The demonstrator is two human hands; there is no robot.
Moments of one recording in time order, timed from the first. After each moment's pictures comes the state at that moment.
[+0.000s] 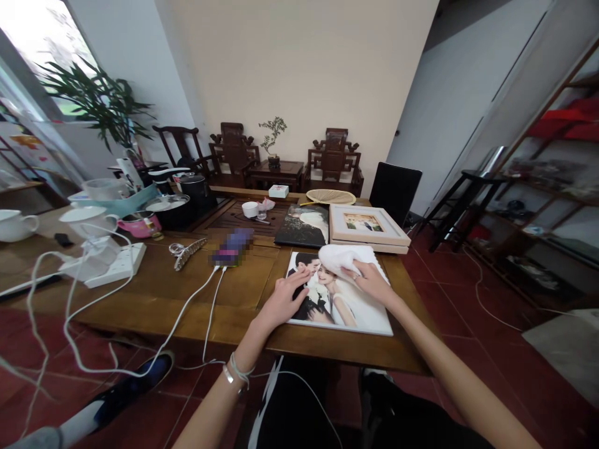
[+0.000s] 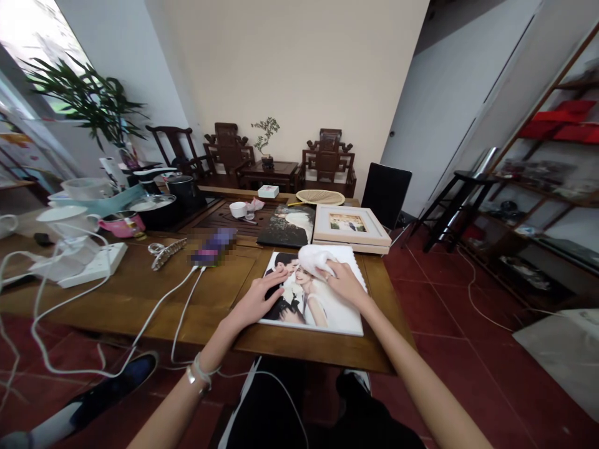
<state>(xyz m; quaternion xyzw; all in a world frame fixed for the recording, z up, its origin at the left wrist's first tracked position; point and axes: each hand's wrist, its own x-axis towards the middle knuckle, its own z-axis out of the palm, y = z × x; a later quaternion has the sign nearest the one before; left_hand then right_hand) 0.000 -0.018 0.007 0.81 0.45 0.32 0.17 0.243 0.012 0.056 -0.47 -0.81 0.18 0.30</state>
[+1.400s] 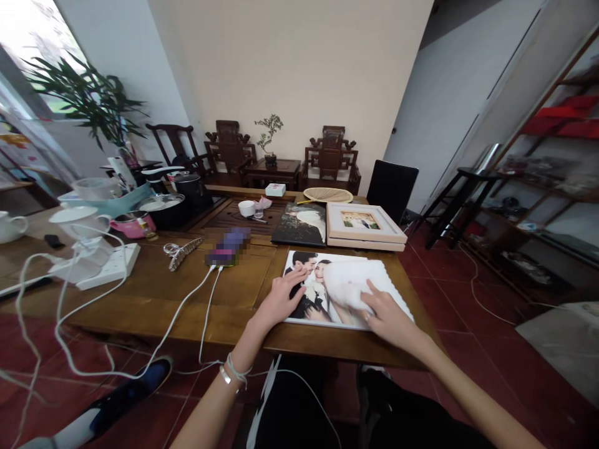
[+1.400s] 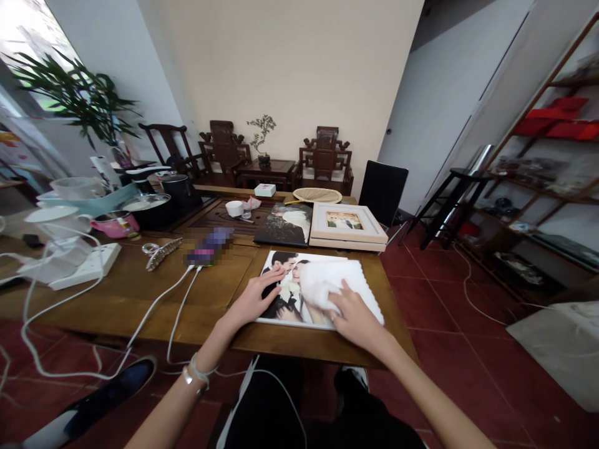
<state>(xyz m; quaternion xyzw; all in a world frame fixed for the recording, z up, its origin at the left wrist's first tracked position) 0.001 -0.019 0.008 0.81 0.46 0.33 0.18 0.260 -0.064 0.057 -0.48 -0.86 0.11 0.15</state>
